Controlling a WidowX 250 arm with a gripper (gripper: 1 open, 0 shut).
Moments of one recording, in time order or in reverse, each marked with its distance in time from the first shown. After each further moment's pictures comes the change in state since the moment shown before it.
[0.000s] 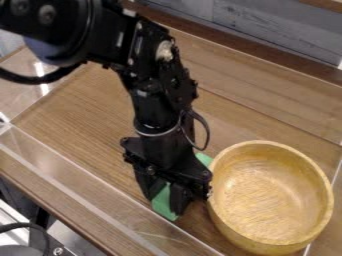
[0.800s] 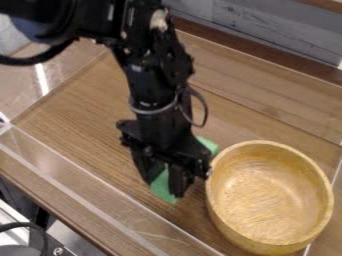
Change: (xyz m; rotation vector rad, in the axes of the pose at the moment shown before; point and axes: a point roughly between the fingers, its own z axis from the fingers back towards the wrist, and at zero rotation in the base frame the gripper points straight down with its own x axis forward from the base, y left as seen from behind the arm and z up) arm 0.004 0.004 0.022 -0.011 -0.011 0.022
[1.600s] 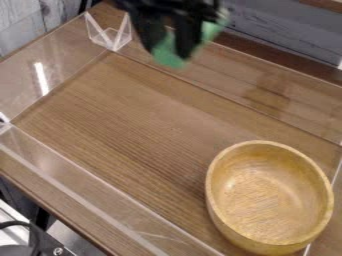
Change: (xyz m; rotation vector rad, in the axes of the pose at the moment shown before) arm 0.055 0.032 0.122 0.033 -0.182 0.079
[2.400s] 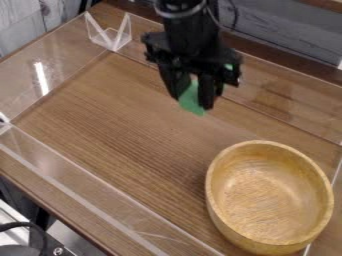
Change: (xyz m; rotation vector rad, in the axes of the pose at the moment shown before) arm -0.004 -0.040 -0.069 0.013 -0.006 -0.108
